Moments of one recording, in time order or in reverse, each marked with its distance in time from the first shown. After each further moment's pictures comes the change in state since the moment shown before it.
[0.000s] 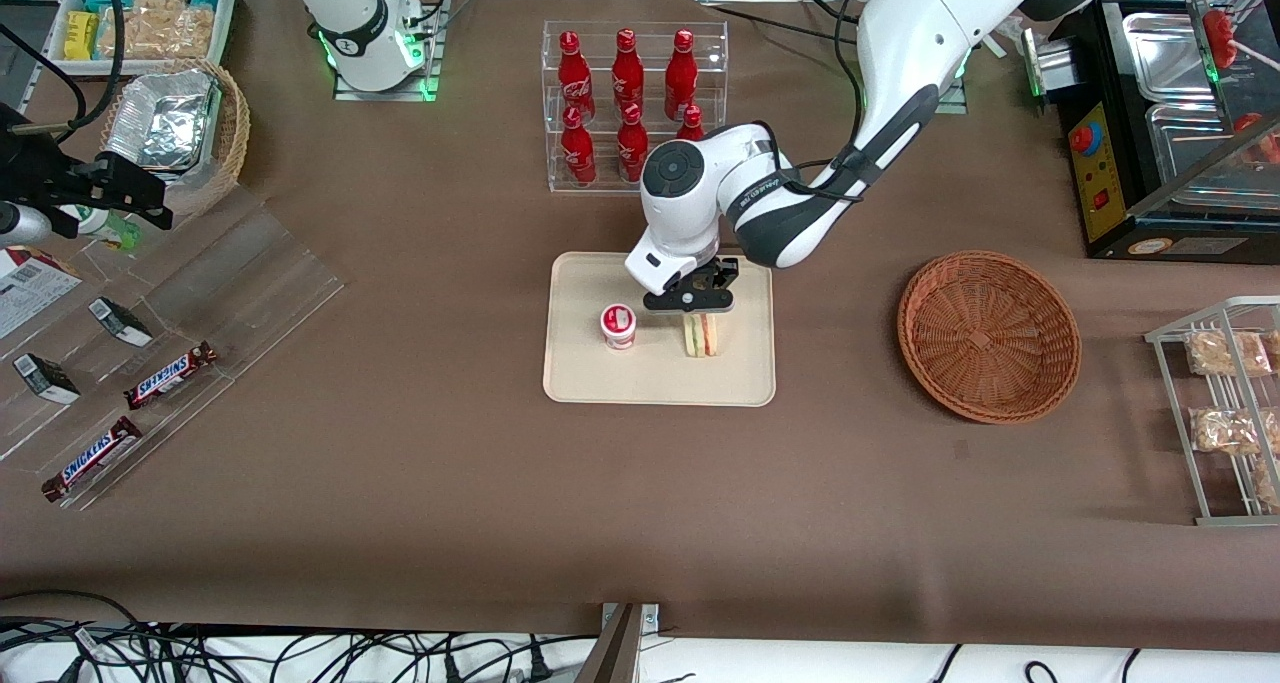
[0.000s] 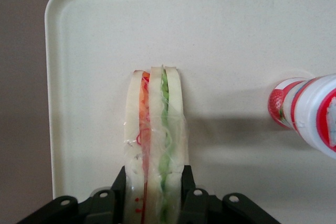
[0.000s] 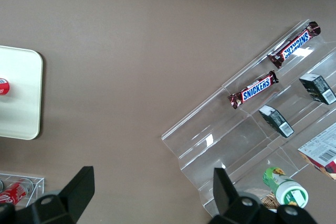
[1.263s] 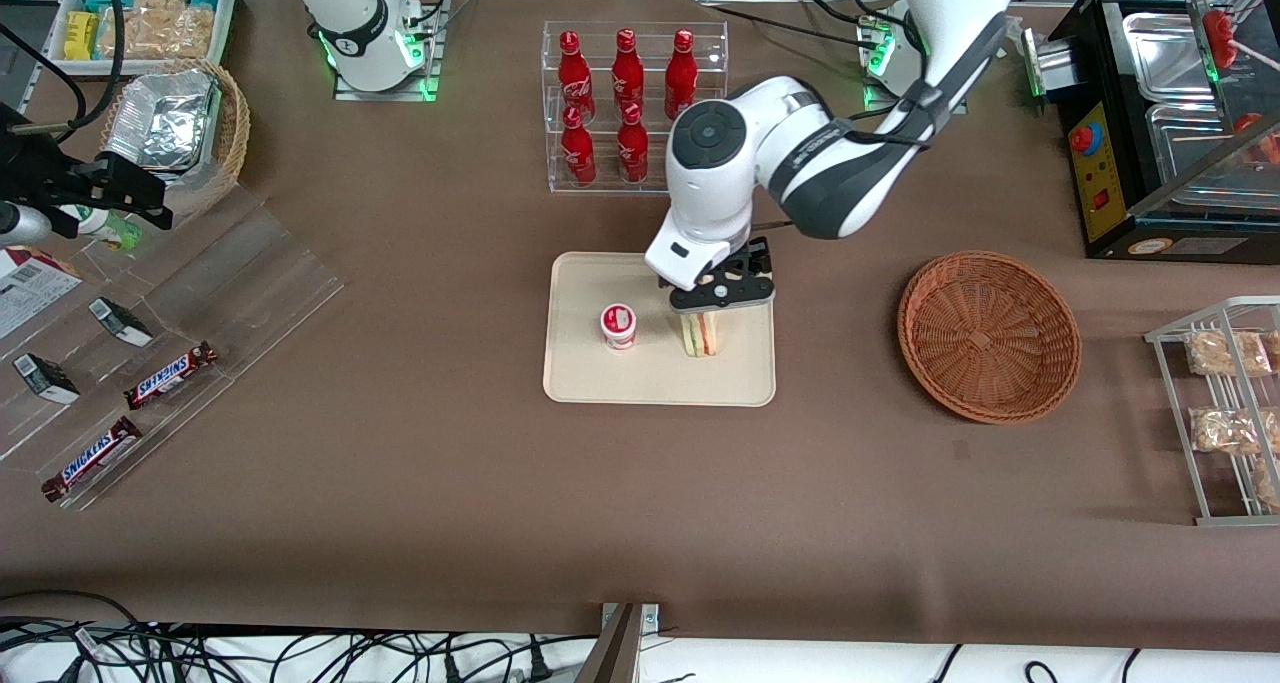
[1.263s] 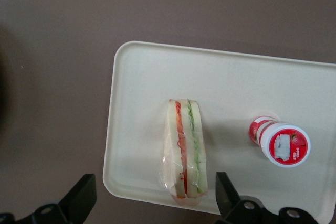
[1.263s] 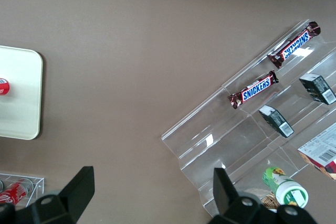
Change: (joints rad) arm 0.069 -0.178 -0.005 0.100 -0.196 -0.161 0.094
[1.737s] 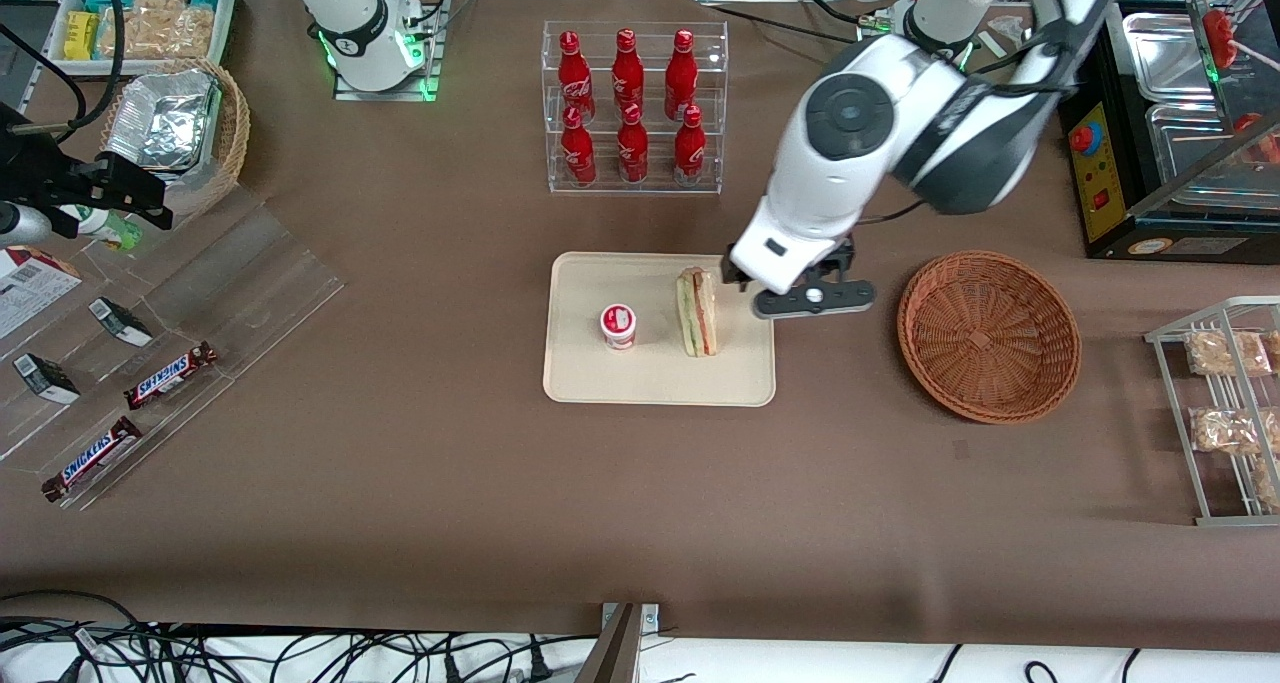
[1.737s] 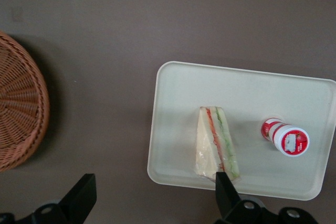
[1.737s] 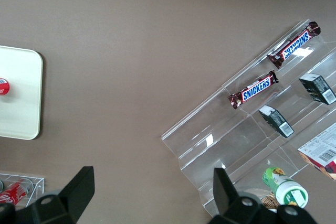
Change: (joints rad) arm 0.177 -0.162 0.000 0.019 -0.176 -0.133 0.260
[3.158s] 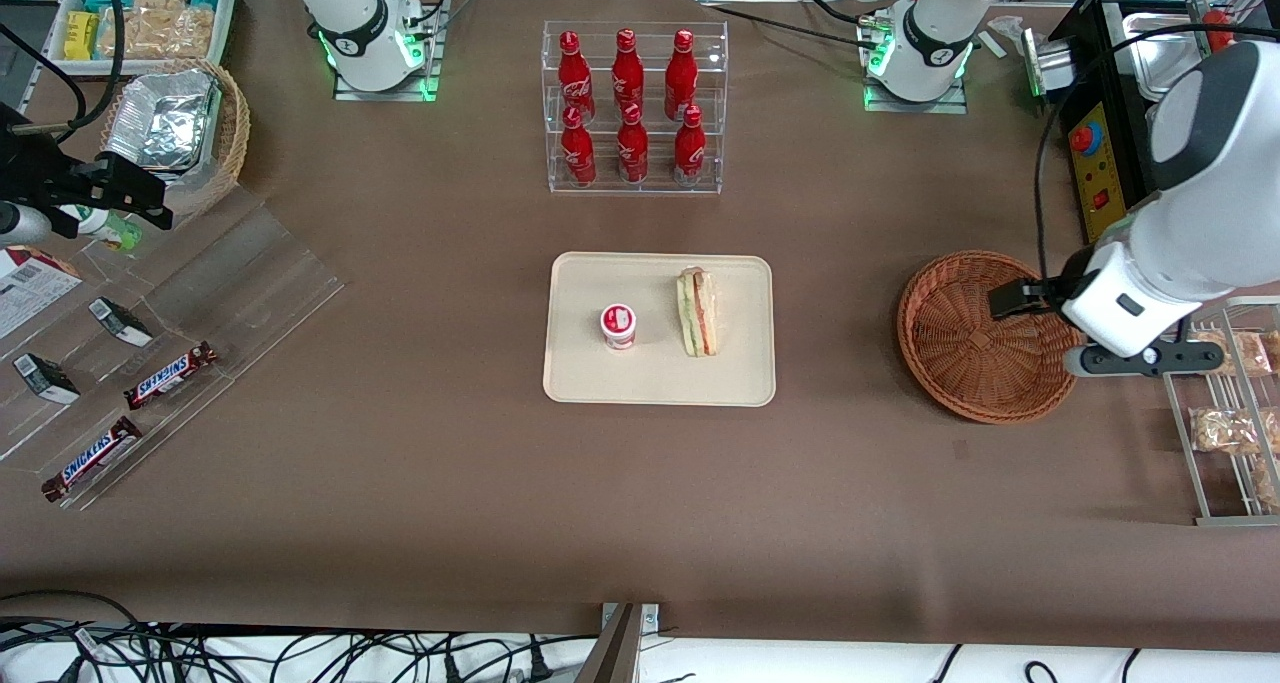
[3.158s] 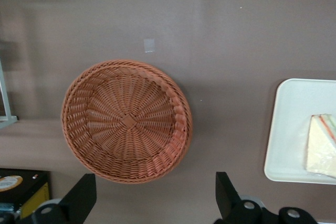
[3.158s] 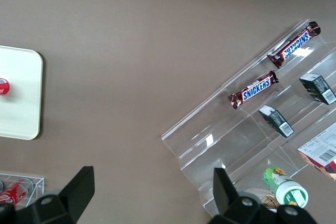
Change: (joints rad) arm 0.370 -0.020 0.032 0.119 -0.015 -0.215 0.516
